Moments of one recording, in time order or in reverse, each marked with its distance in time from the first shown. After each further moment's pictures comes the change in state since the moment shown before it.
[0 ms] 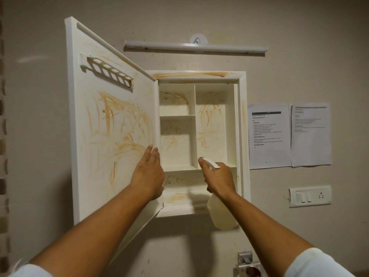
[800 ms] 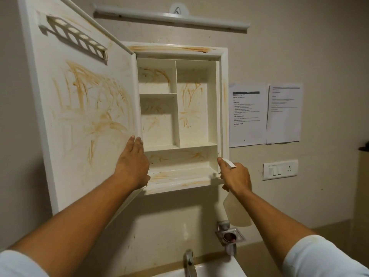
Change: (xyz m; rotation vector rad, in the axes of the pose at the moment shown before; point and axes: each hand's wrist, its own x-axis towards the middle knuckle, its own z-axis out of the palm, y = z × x) left_hand -0.010 0.026 0.017 -0.133 -0.024 0.004; right_hand -0.029 0.078 -0.074 -0.259 0.227 0.219
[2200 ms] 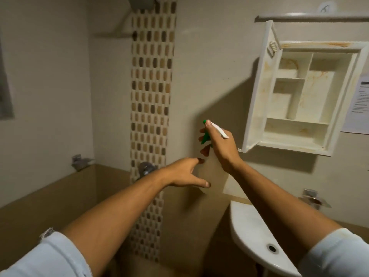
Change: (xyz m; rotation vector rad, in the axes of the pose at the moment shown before) left_hand -0.479 -0.188 -0.026 -1.308 -0.399 -0.085; right_hand -0.486 -0.246 0.035 0.618 -0.752 -0.331
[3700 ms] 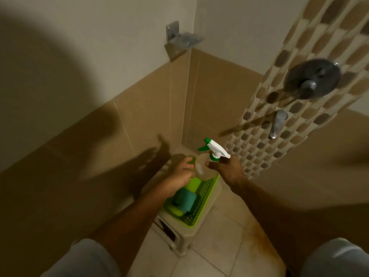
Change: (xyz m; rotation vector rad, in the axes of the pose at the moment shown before) left_hand -0.118 -0.790 0.140 -1.008 0.085 -0.995; right_hand -0.044 0.523 0.640 -0.216 -0.452 0.805
